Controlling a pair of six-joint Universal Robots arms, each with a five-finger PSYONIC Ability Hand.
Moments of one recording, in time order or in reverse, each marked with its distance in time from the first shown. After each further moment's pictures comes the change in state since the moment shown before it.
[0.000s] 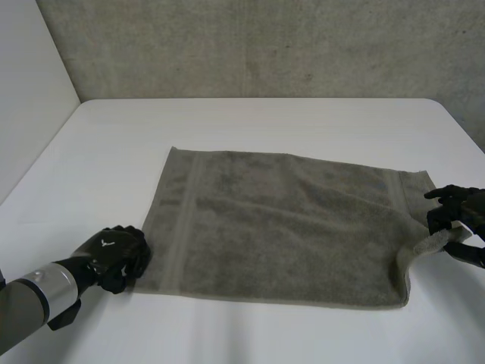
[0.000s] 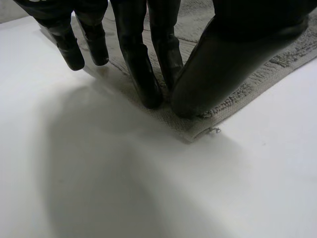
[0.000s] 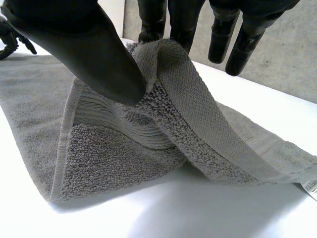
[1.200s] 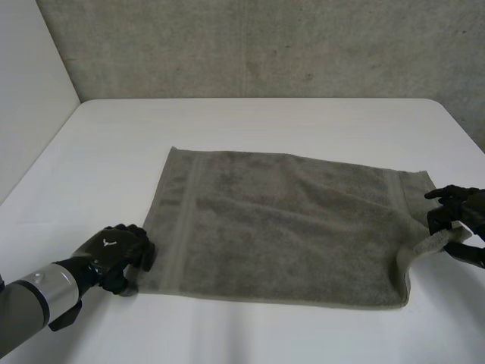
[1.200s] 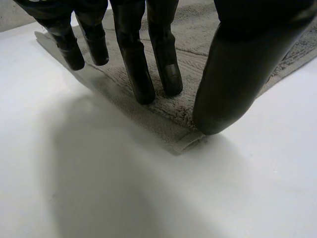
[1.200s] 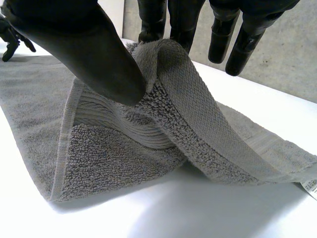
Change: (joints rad) left arm -0.015 0.039 -0.016 -0.004 0.000 0.001; right arm -0.002 0.000 0.002 0.000 0.000 0.000; left_hand -0.270 -0.277 0.000 0.000 -0.290; right_hand 0.000 0.000 0.000 0.000 0.000
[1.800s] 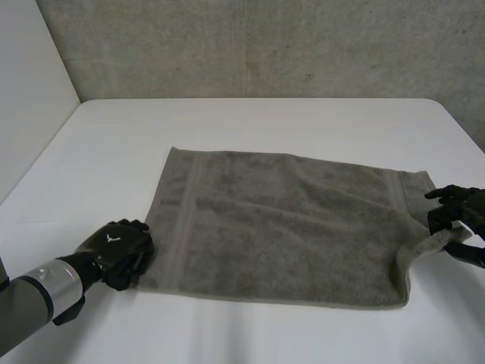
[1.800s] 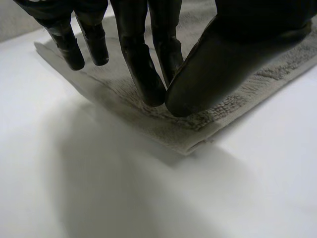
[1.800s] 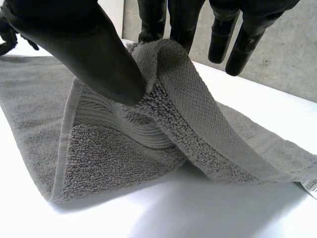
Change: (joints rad) left arm -0.030 0.011 0.028 -0.002 -0.013 -0.001; right arm -0.001 0.000 0.000 0.005 0.000 0.000; left_hand 0.398 0.411 0.000 0.000 0.424; right_hand 0.000 0.000 0.000 0.000 0.000
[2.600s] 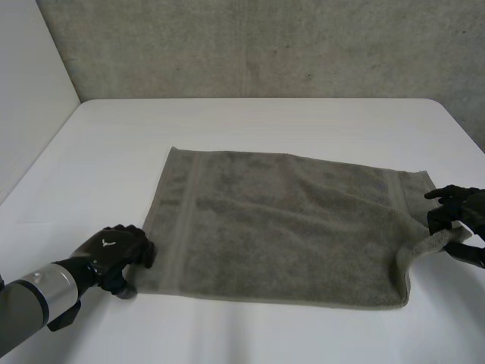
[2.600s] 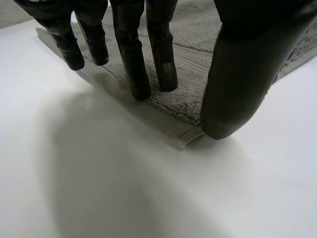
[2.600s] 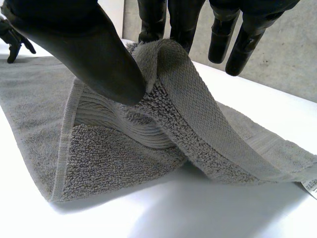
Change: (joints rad) left arm 0.034 -0.021 -0.024 -0.004 0.007 0.008; right arm 0.001 0.000 0.000 0.000 0.000 0.000; left_hand -0.535 -0.554 0.000 0.000 -0.562; right_hand 0.000 0.000 0.000 0.000 0.000
